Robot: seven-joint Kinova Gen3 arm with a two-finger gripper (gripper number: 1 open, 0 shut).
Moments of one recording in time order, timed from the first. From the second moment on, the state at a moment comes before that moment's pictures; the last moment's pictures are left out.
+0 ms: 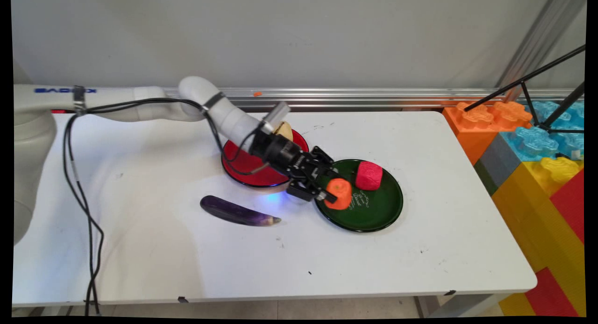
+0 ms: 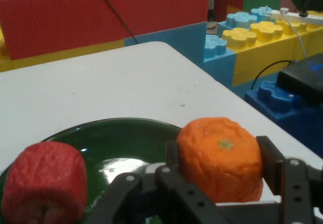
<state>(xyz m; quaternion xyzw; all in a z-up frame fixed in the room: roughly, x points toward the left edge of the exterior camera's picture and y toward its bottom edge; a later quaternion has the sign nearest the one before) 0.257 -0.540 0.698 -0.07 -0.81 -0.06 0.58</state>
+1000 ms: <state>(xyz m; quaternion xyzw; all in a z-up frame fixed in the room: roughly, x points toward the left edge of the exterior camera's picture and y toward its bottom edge) 0.392 -0.470 0.705 -0.09 -0.81 -0.10 0.57</state>
